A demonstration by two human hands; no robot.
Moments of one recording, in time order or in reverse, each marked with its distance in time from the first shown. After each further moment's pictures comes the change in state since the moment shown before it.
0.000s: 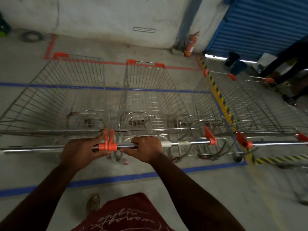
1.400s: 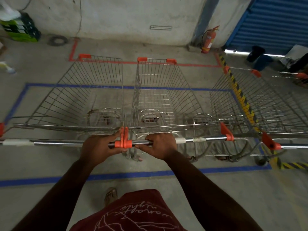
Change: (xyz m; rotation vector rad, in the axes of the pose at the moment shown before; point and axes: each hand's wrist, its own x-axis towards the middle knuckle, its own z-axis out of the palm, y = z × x) left_hand -0.009 -0.011 -0.014 -0.072 -0.059 -0.032; right_hand 0.008 -0.012 -0.002 0.032 0.053 -0.058
